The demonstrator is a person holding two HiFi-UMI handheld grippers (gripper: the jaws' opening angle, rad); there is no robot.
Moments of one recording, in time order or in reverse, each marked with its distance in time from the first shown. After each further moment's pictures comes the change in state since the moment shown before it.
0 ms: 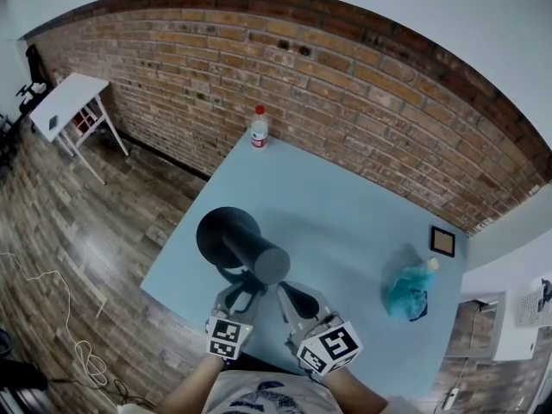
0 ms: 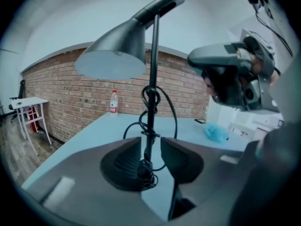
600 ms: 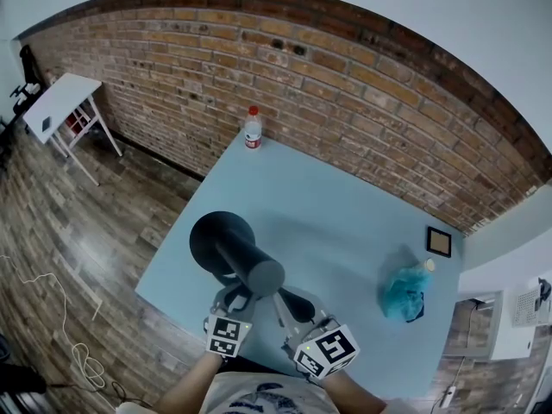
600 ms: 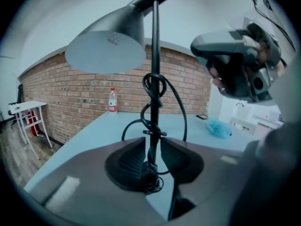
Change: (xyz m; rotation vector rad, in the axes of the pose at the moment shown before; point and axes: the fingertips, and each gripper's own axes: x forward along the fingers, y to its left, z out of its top) left arm 0.023 0.007 -0.004 0.032 0.026 -0.001; right arm 0.004 -0.006 -0.002 0.012 0.014 0.000
